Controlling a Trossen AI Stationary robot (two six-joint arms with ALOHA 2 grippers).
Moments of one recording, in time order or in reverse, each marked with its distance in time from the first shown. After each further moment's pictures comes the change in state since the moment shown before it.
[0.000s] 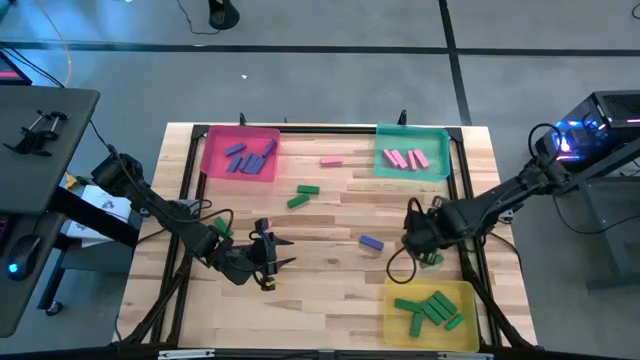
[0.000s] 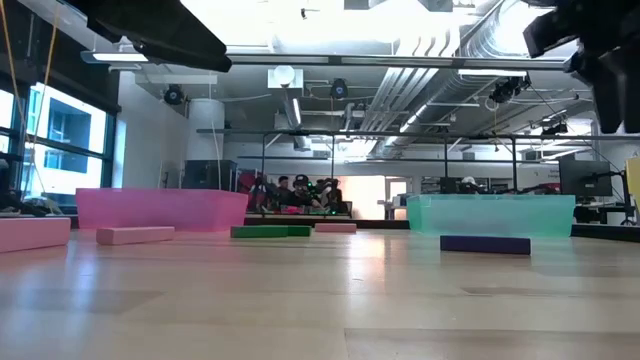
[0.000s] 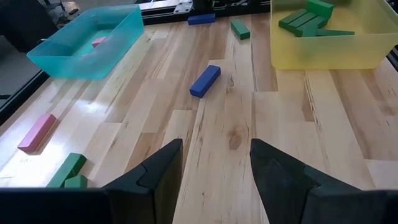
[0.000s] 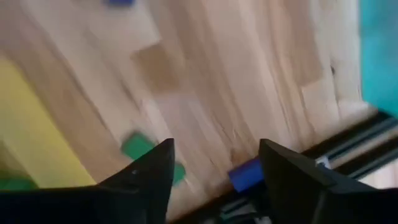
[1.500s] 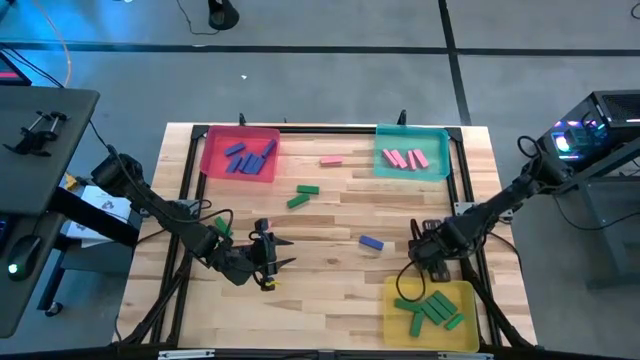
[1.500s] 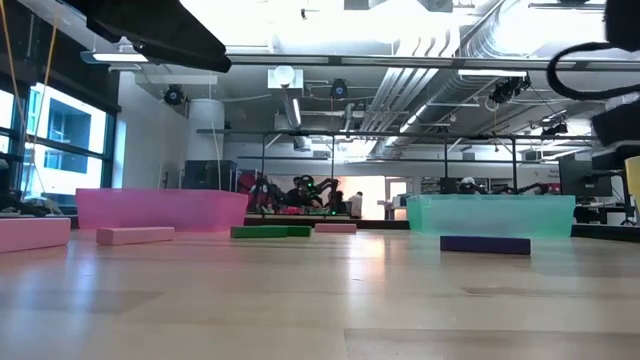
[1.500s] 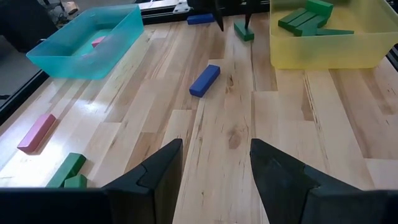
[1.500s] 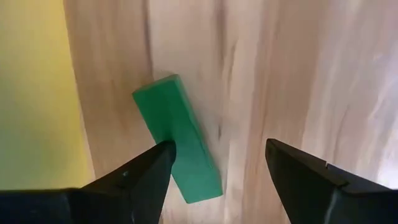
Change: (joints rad) left arm -0.002 0.000 0.000 -0.001 0.000 0.000; right arm 0.095 -0.006 -0.476 0.558 -0.189 -0.330
